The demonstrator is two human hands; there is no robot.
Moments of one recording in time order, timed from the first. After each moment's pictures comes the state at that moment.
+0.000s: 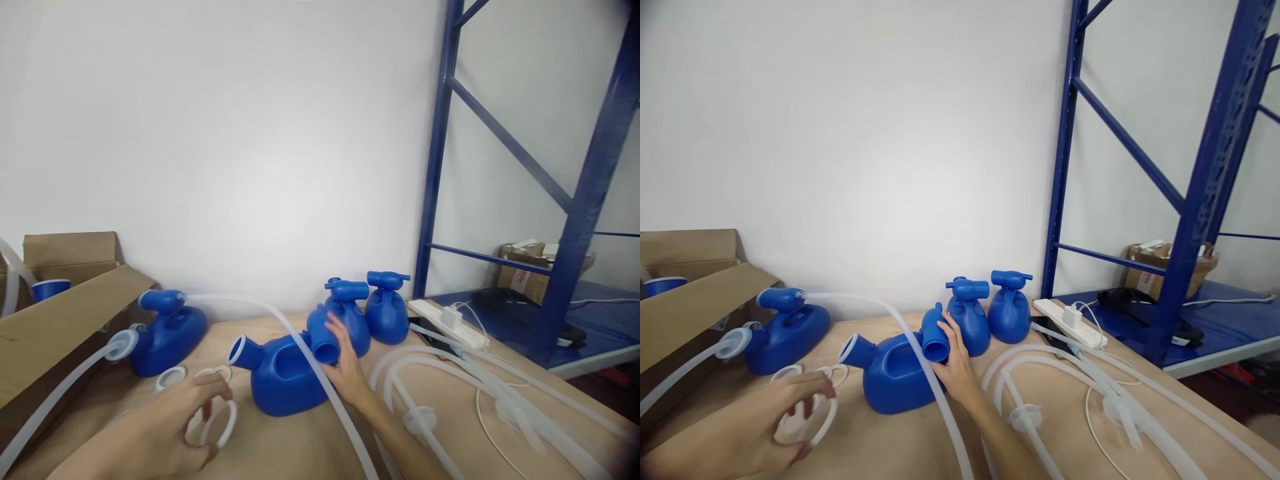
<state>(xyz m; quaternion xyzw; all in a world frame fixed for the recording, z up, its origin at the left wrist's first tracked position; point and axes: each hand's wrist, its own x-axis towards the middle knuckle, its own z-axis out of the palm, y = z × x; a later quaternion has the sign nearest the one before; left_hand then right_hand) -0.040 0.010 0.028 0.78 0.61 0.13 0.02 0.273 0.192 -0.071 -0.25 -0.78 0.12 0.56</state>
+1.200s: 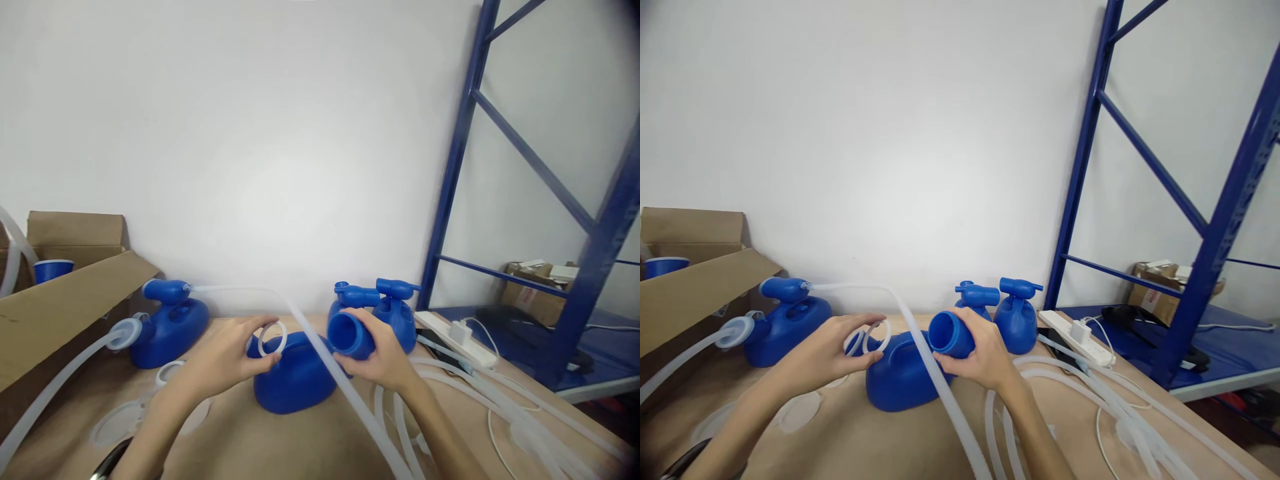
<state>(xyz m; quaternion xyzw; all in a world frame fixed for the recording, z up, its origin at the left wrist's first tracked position) 0.002 0.067 0.080 0.77 0.58 0.25 0.00 0.300 0.158 0.054 -0.23 -0.85 0.04 0.47</state>
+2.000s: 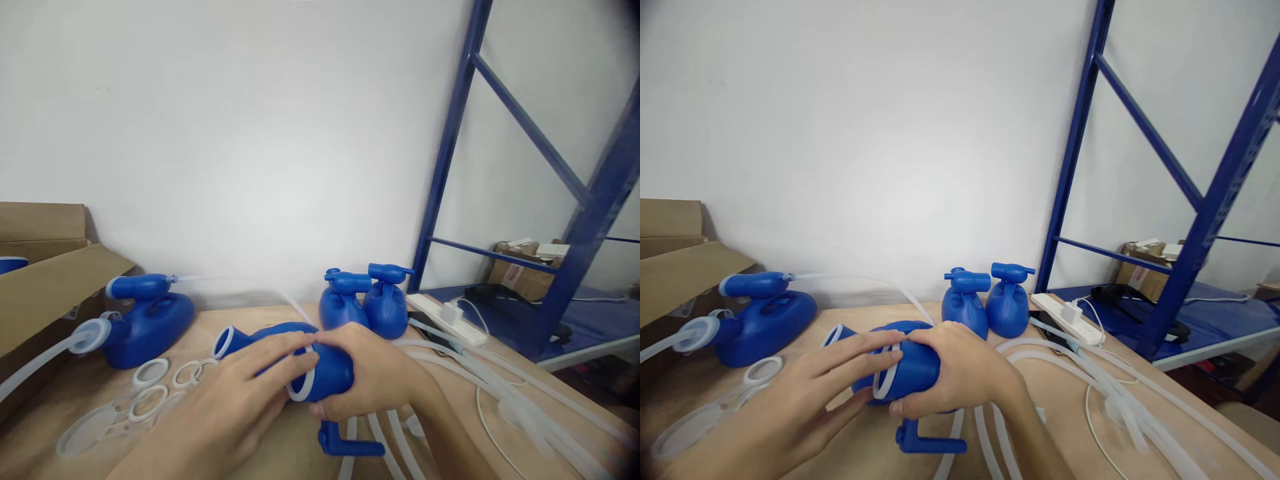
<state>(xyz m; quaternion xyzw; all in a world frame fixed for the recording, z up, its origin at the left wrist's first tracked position) 0.057 0.031 0.079 0.87 0.36 0.30 -0.15 0.293 0.113 0.106 -0.25 -0.91 0.25 0.21</state>
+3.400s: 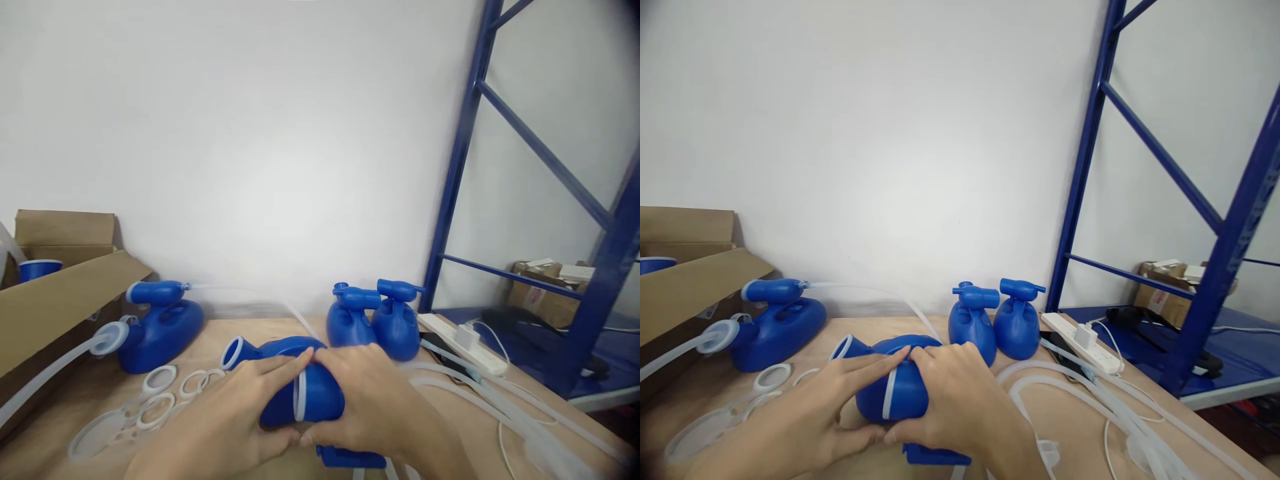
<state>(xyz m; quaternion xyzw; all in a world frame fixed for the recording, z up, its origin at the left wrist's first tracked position) 0.050 0.034 0.070 0.79 0.58 0.14 0.12 0.275 0.093 0.096 -0.34 -0.93 0.06 0.14</state>
